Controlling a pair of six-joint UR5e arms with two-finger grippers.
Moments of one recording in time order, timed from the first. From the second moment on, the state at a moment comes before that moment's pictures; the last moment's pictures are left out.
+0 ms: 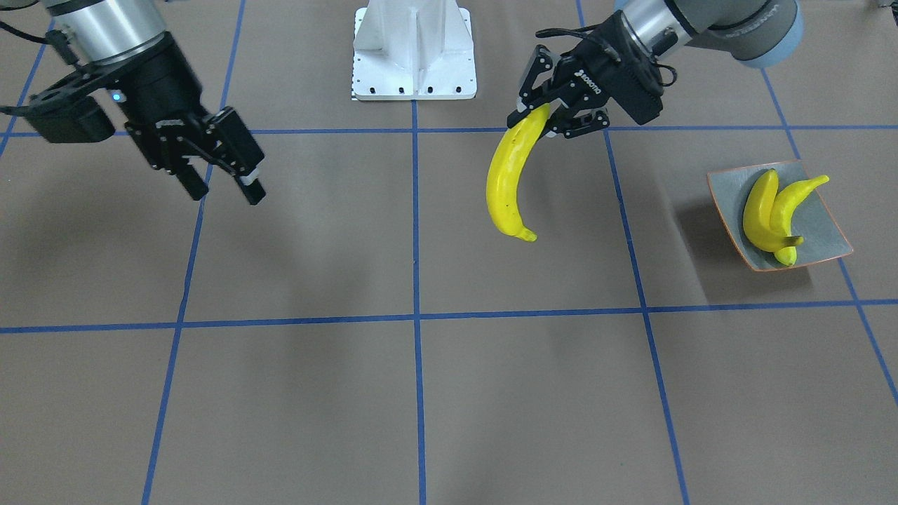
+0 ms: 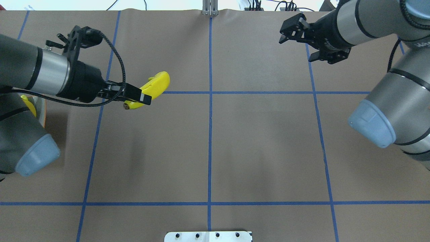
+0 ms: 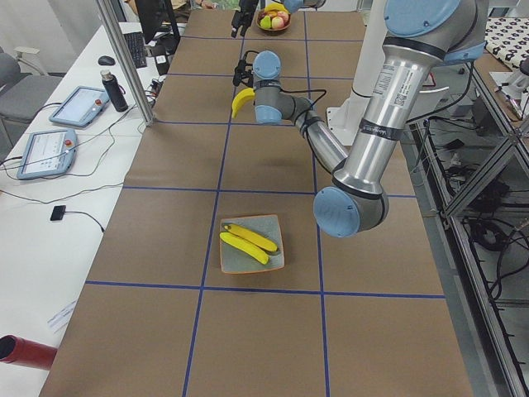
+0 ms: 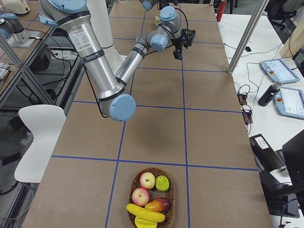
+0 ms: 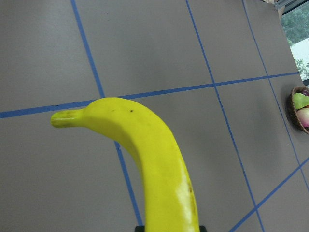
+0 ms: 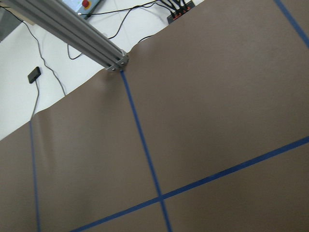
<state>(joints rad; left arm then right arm) -0.82 -1.86 -1.99 -2.28 -2.24 -1.12 0.94 -1.14 2.04 -1.49 1.99 1.38</state>
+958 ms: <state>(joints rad) -0.97 -1.32 -2.00 -2.41 -2.13 -0.23 1.41 -1.57 1.94 -1.48 2.25 0.41</state>
